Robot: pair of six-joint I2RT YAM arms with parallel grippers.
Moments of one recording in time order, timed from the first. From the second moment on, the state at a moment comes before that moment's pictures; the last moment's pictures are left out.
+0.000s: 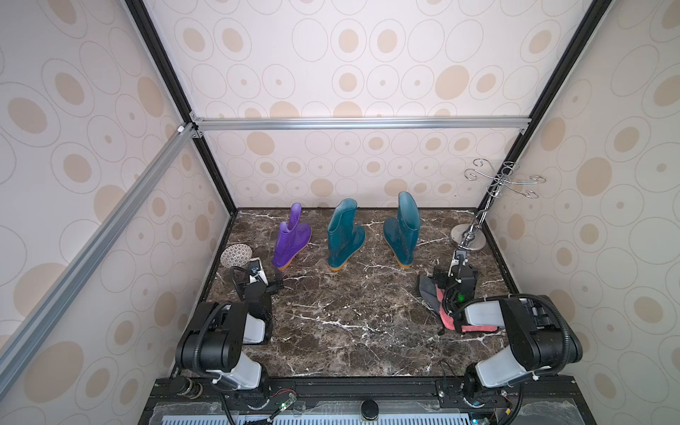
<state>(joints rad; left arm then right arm) 0.00 1.58 0.20 1.18 -0.23 0.00 0.09 1.56 0.39 0.75 0.36 0.04</state>
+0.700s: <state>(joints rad) 0.00 1.58 0.20 1.26 -0.10 0.05 0.09 1.55 0.39 0.75 0.34 0.04</state>
